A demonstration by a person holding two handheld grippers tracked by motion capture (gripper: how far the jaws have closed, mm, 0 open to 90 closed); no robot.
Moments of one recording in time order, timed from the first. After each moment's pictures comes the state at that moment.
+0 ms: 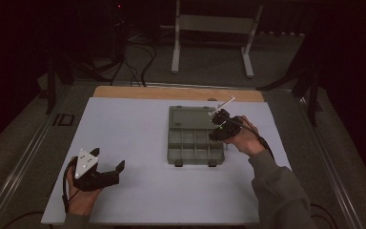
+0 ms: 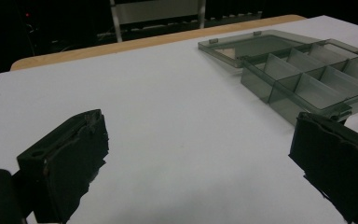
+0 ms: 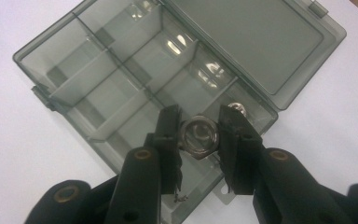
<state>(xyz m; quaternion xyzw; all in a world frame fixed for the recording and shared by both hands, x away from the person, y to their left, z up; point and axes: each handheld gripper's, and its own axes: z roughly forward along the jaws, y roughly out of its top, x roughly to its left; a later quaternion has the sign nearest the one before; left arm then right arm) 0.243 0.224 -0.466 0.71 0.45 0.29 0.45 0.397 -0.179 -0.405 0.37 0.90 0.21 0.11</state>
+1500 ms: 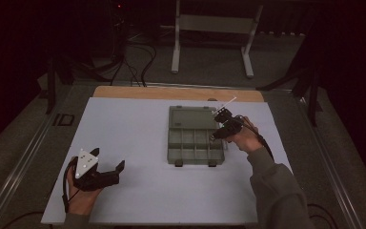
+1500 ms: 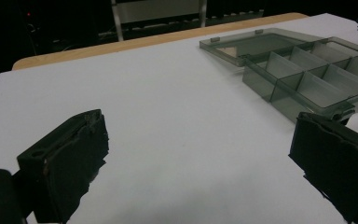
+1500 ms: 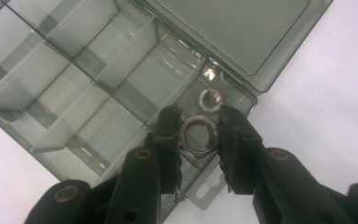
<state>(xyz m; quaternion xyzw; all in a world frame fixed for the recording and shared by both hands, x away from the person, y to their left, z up) 0.244 0.224 -0.466 0.71 0.45 0.29 0.45 0.419 -0.192 -0.430 0.41 0.89 0.18 0.10</state>
